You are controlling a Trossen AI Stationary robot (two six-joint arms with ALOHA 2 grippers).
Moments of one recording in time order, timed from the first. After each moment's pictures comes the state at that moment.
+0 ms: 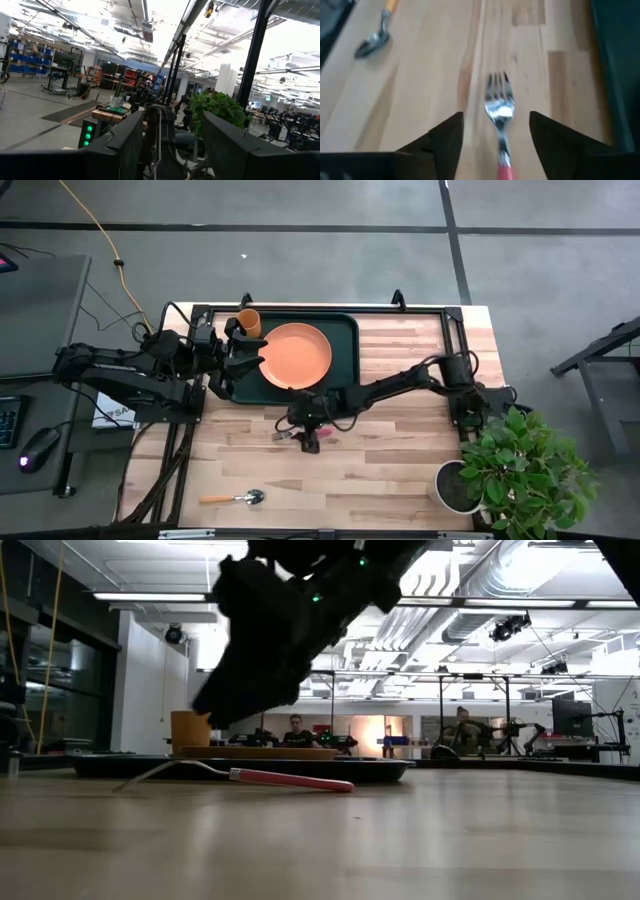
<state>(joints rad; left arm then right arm) 0.07 0.78 0.68 0.42 -0.09 -0.21 0.14 2.15 1.54 -0.16 -0.11 0.13</state>
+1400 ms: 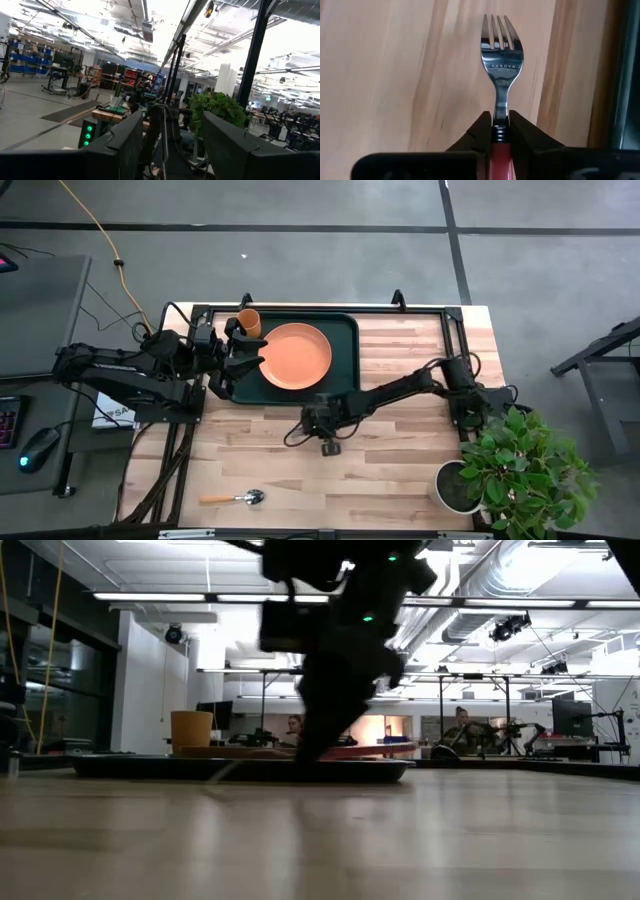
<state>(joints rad) 0.06 0.78 0.68 0.42 -0.09 -0.21 0.18 2.12 1.52 -0.55 0.01 -0.03</state>
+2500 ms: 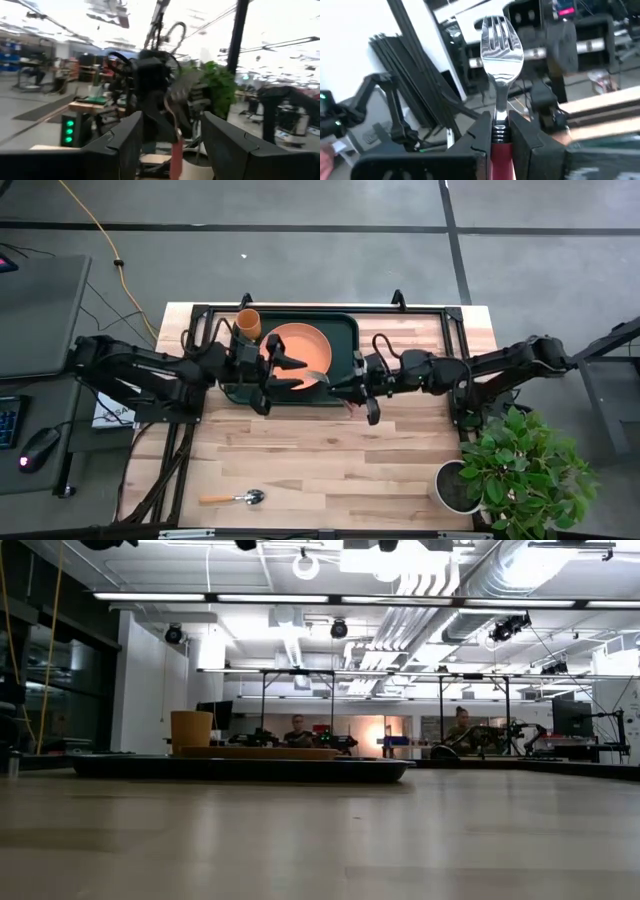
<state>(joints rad) 0.06 1.17 0.68 0.76 0.05 -0.16 0.12 1.33 0.92 0.50 -0.08 0.33</state>
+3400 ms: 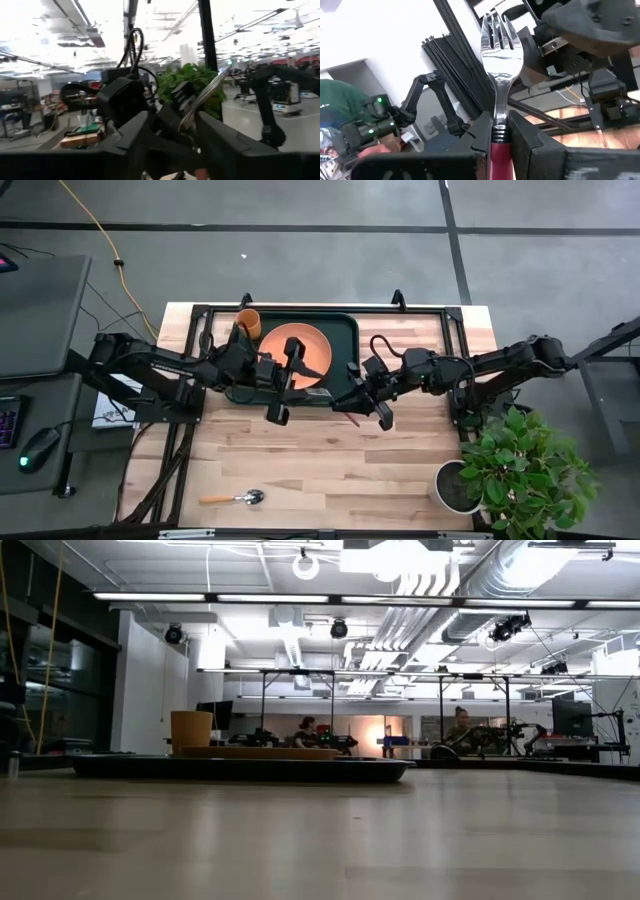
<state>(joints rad) 0.02 1.36 0.89 0.79 0.15 0.10 0.12 1.34 0.95 0.52 -0.29 0.50</state>
